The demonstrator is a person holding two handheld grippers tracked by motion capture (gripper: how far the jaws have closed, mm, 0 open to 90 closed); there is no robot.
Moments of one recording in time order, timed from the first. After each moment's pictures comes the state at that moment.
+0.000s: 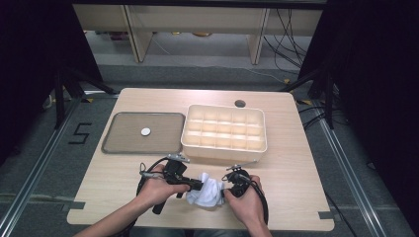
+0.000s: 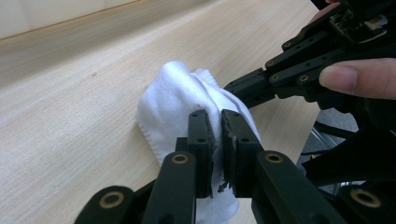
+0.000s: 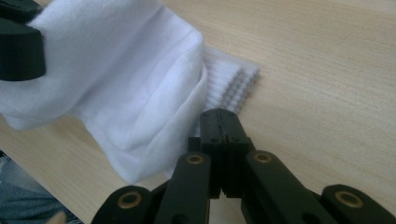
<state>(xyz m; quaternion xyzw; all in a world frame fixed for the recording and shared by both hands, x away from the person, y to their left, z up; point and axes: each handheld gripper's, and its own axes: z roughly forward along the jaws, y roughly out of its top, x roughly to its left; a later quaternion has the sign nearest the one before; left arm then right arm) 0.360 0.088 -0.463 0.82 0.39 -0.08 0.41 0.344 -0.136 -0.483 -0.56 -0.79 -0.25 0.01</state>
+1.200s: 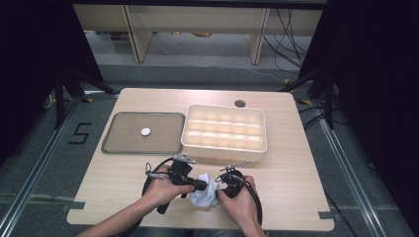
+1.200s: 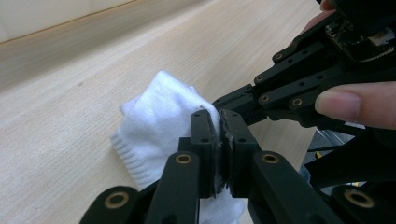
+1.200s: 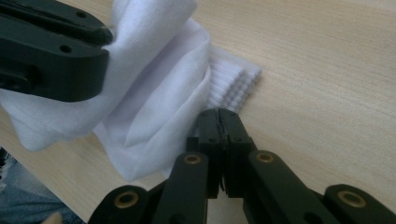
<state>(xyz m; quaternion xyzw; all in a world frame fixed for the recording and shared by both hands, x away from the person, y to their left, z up) 0.361 0.076 -0.464 0.84 0.37 -0.07 0.39 0.343 -0.121 -0.485 -0.55 -0.80 -0.24 0.01</state>
